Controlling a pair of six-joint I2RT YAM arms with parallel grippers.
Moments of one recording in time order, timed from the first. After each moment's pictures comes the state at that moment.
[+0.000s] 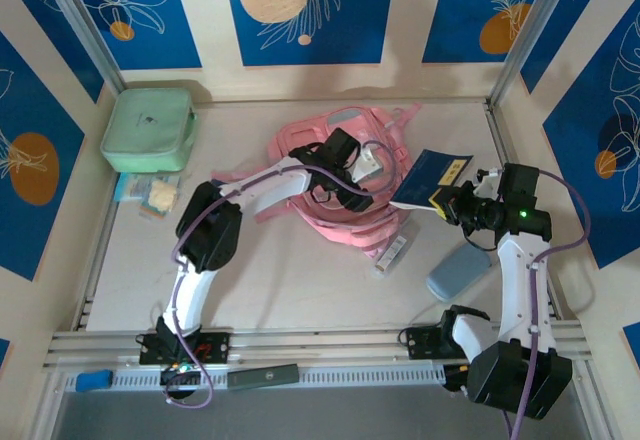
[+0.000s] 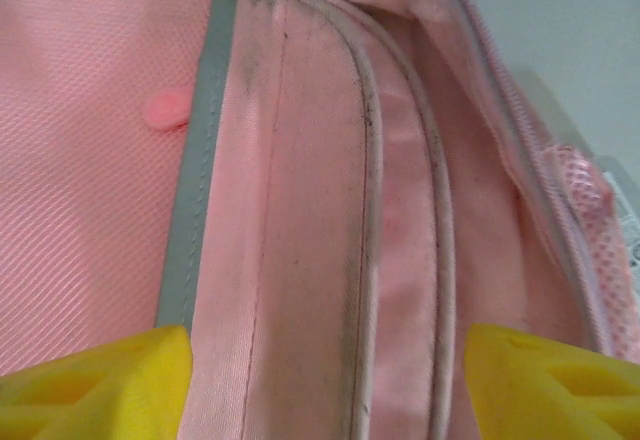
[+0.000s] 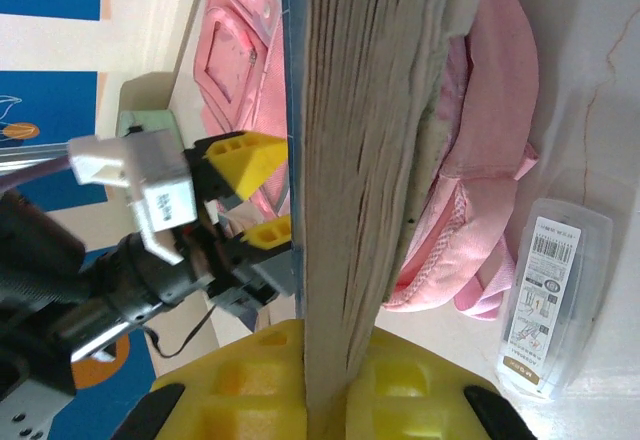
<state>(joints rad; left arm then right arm) -0.79 2.15 1.80 -0.61 0.26 0.25 -0.29 0.96 0.91 -0.89 -0.75 0.68</state>
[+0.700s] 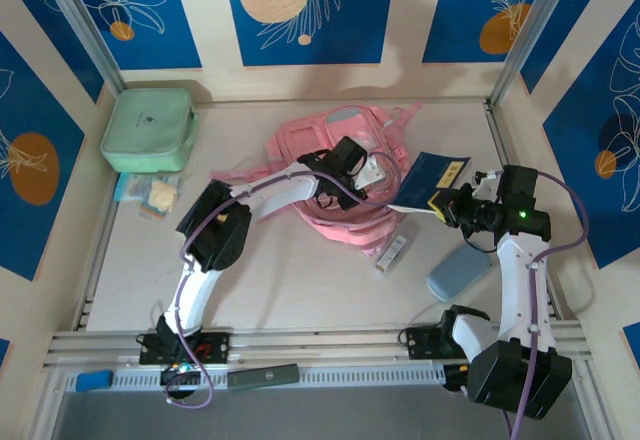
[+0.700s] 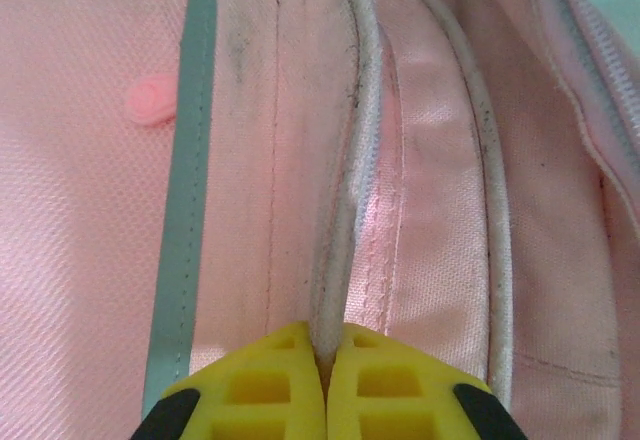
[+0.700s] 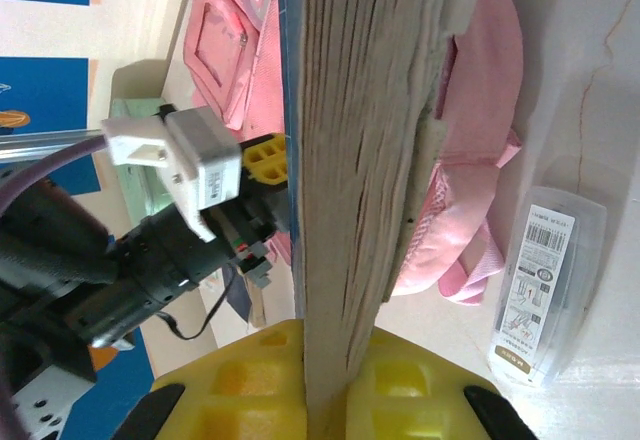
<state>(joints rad) -0.81 2.15 1.77 -0.59 0.11 0.34 -0.29 0.96 0.90 -0.91 -0.76 0.65</state>
